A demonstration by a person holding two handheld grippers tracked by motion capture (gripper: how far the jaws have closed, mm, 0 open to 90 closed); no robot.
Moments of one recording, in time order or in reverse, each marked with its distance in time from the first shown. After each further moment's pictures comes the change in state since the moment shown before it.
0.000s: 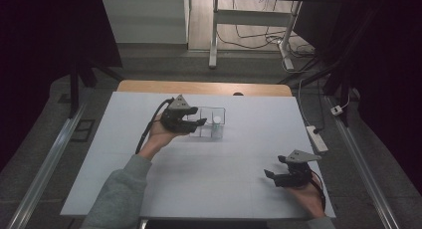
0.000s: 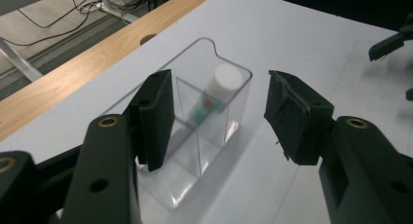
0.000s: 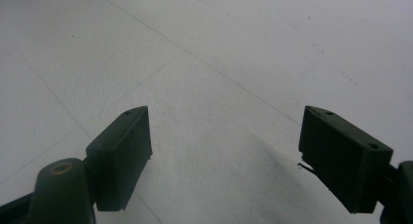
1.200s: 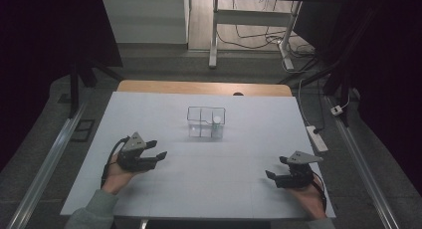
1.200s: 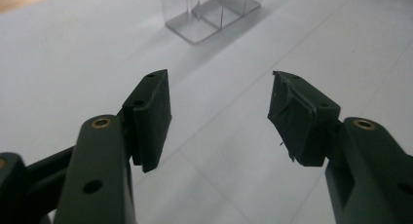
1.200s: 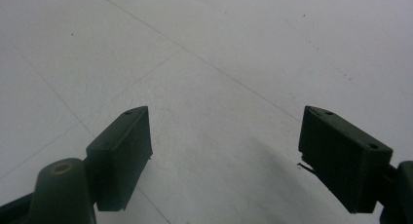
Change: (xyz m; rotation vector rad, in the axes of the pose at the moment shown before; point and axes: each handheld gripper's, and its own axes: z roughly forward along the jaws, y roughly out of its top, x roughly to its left) left arm -0.018 -0.126 -0.083 0.067 0.105 -0.116; right arm 0.001 -0.003 -0.003 -0.015 -0.008 0.005
